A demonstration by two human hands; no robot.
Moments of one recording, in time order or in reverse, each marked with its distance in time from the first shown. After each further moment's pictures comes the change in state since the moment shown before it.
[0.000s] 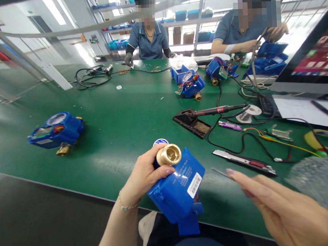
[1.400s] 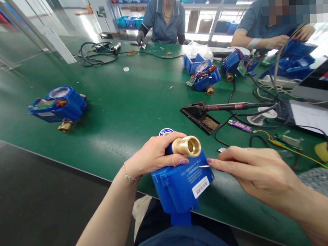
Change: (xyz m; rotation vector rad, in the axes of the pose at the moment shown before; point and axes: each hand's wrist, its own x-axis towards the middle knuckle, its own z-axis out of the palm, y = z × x) left_hand 0.019 0.003 -0.013 0.054 -0.251 0.115; right_hand 0.074 0.018 0.016 0.127 -0.216 -0.391
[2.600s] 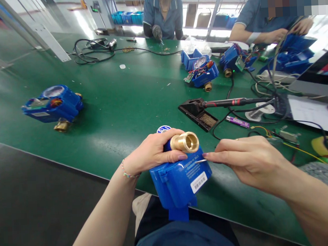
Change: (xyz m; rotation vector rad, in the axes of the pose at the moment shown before) left_hand 0.003 0.000 0.002 0.029 0.008 -0.003; right_hand 0.009 0.006 -0.001 0.159 -0.104 0.026
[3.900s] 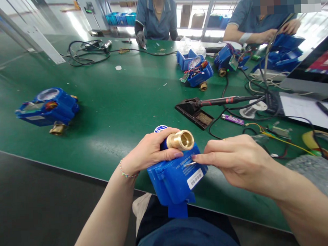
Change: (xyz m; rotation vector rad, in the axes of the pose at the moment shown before) left_hand 0.001 0.000 0.000 -0.026 0.004 -0.033; right_hand 0.004 -0.007 0.000 0.004 0.010 -0.006
